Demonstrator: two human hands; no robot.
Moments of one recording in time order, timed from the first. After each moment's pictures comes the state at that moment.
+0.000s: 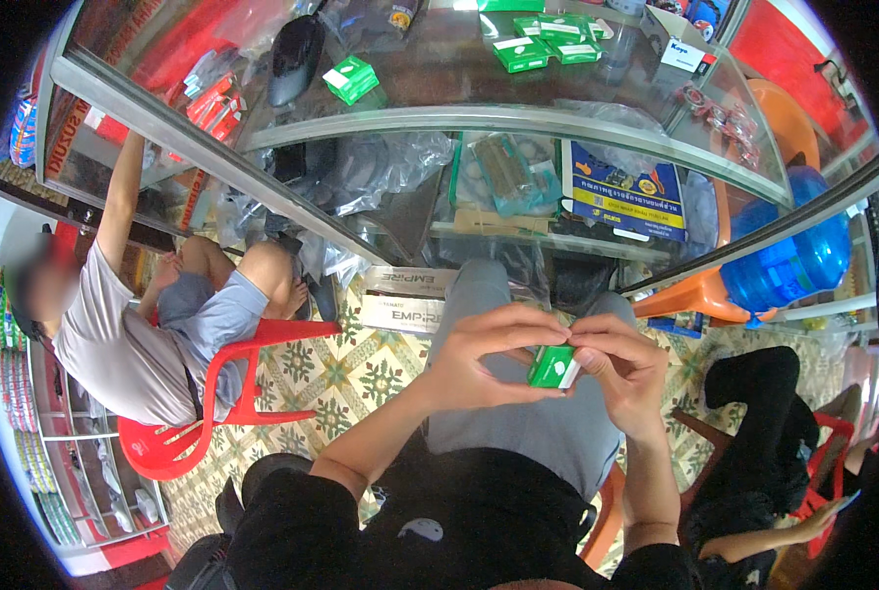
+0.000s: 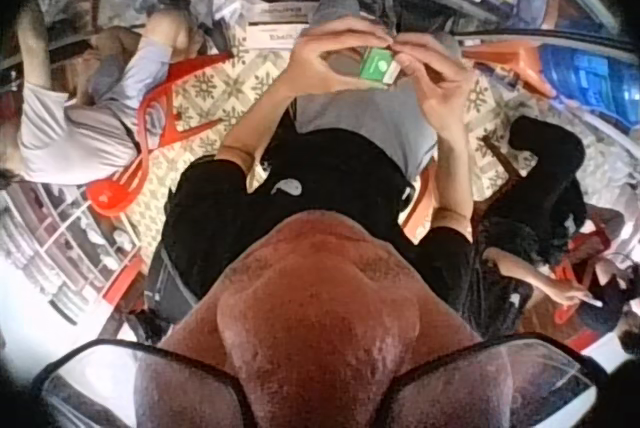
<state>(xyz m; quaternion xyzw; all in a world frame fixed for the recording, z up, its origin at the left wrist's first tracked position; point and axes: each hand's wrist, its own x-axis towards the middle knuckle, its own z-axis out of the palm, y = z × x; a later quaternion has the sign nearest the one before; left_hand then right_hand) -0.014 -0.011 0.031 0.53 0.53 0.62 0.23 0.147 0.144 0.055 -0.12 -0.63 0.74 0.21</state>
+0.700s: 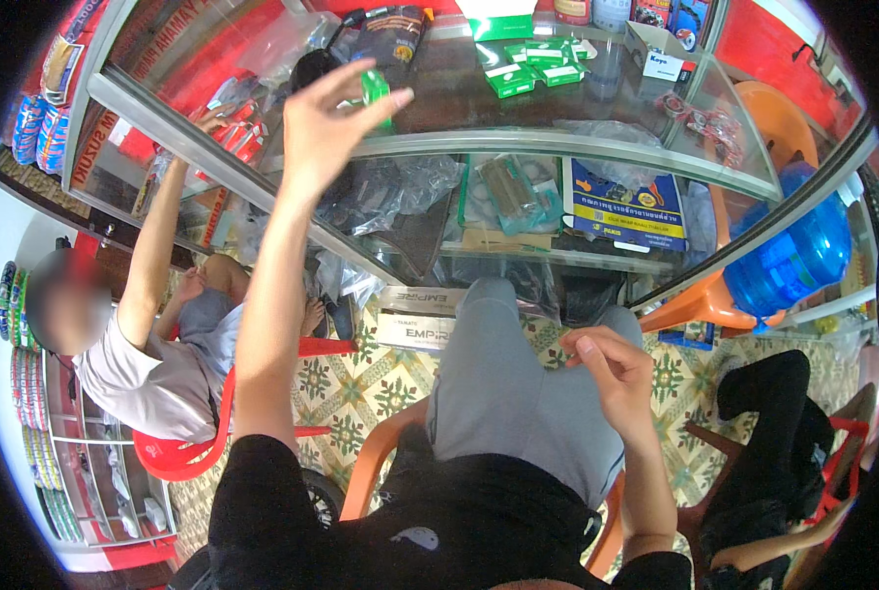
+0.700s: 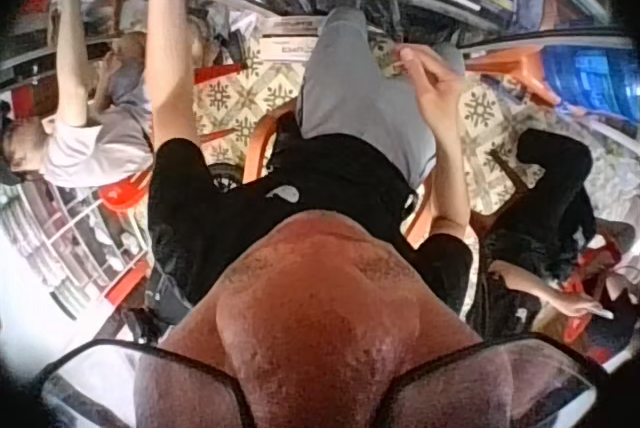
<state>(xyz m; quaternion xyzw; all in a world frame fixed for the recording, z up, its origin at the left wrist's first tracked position) -0.229 0.014 0.165 0.43 0.75 0.50 -0.08 0.159 0.144 0.027 -0.18 -0.64 0.72 0.22</state>
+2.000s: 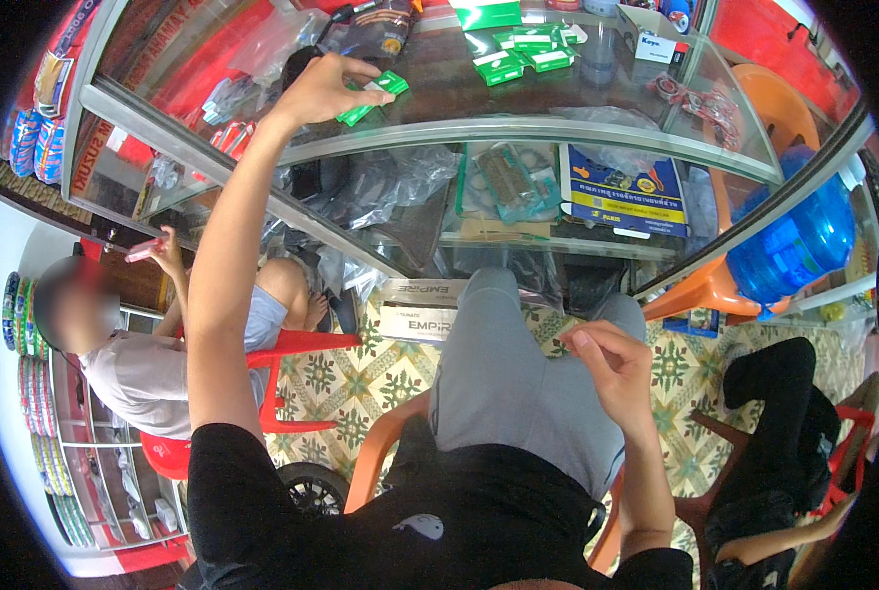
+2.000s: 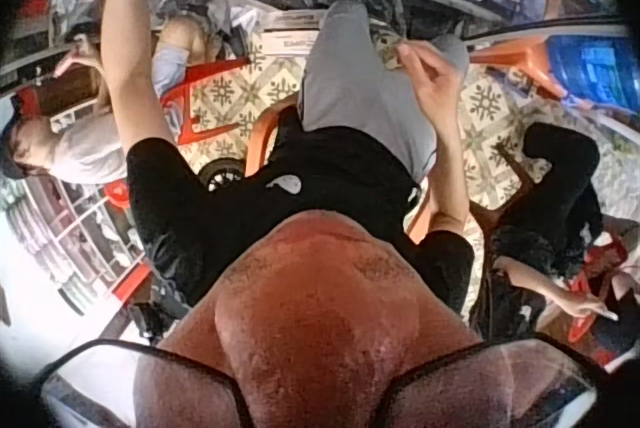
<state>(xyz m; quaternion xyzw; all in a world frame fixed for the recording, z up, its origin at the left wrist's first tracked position) -0.325 0.040 0.184 0.52 0.84 0.13 0.02 0.167 0.147 0.016 -0.19 -0.70 0.66 0.22</state>
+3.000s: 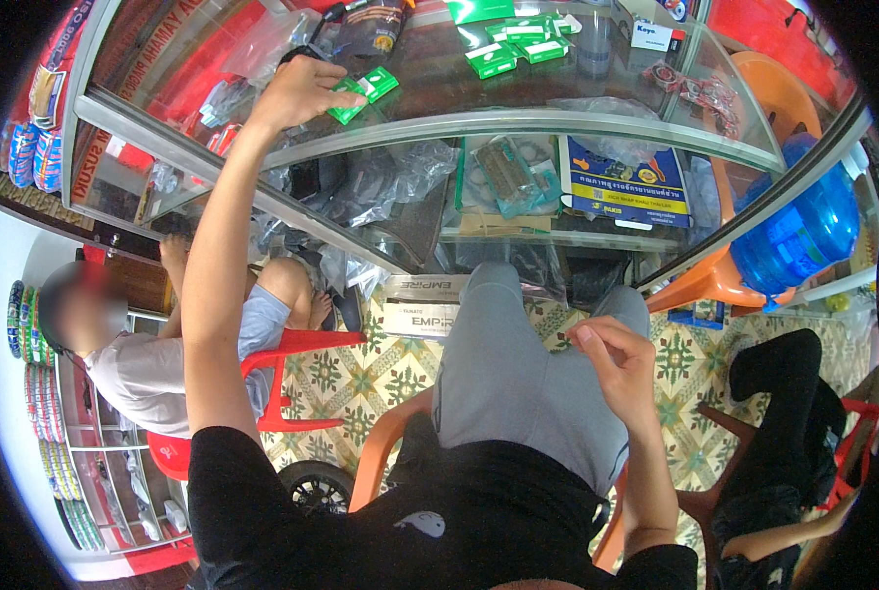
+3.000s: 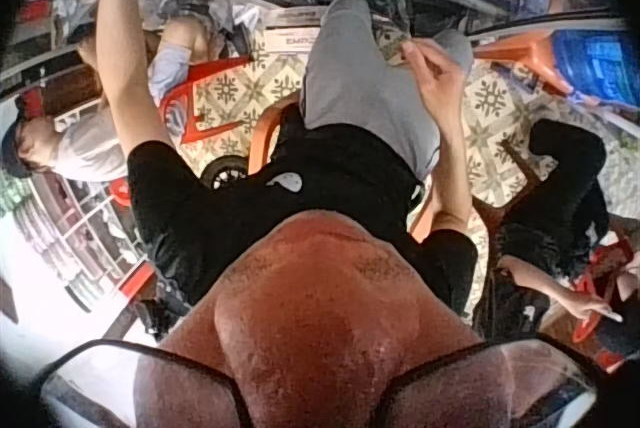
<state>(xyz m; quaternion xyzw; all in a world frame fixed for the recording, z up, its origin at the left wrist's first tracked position) -0.339 0.021 0.189 0.46 0.88 0.16 0.03 0.169 0.147 0.004 -0.23 -0.68 0.65 0.24</state>
